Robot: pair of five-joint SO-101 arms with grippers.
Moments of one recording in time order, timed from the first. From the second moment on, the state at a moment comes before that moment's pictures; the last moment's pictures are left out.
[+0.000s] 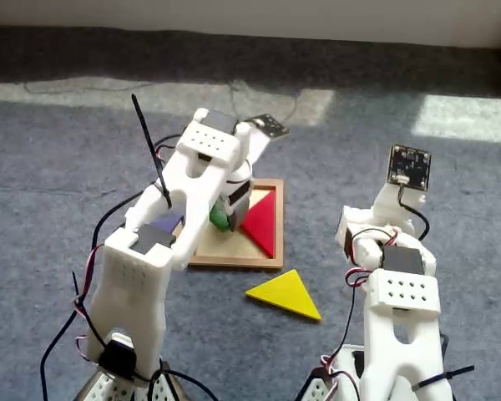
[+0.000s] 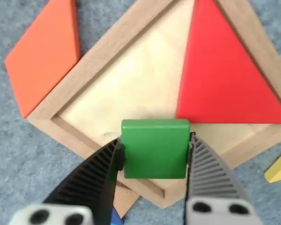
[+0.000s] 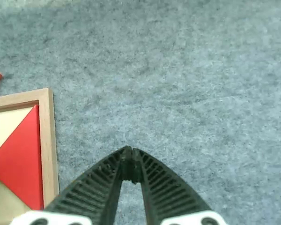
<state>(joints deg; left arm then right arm) 16.2 37.3 -23.2 90.3 -15.9 -0.1 -45.3 59.5 43.6 -4.1</state>
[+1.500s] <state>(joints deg) 9.9 22.9 2.6 72.8 -15.8 1.5 -45.3 59.5 41.4 -5.7</state>
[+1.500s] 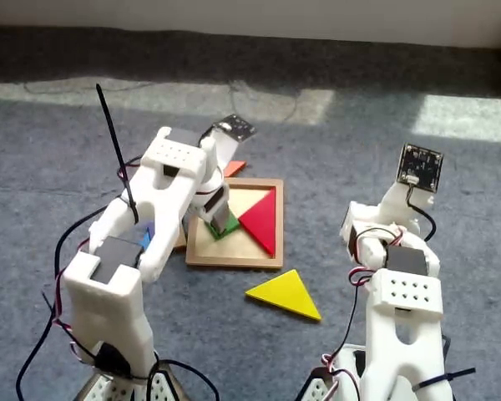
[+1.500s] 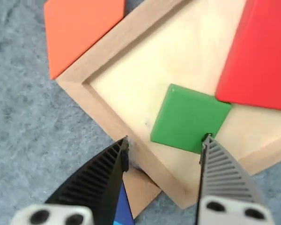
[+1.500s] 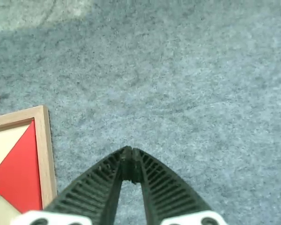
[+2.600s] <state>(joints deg) 8.8 22.9 2.7 64.7 -15.8 1.5 -45.3 59.5 41.4 -5.7</state>
